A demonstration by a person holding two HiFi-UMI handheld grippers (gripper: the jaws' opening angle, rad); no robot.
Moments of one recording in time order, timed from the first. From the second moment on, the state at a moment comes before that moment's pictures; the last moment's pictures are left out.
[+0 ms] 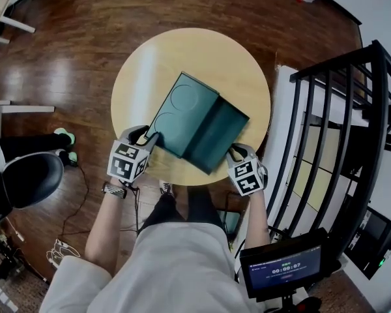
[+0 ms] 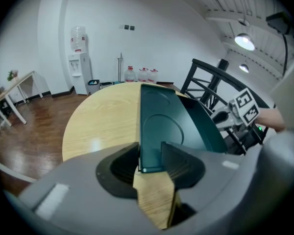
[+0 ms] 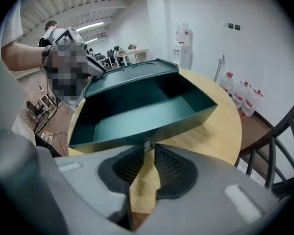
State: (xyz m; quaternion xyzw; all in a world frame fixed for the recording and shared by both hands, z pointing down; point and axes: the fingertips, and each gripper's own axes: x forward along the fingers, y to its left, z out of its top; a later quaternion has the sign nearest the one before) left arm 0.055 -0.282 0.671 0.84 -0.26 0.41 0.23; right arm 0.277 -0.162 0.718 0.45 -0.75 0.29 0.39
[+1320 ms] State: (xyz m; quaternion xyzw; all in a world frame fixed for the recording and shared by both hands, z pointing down) left arm 0.065 -0.276 0.669 0.86 -0.25 0.40 0.21; right arm 0.223 -0.232 0.712 0.43 -0.77 0.26 0.39
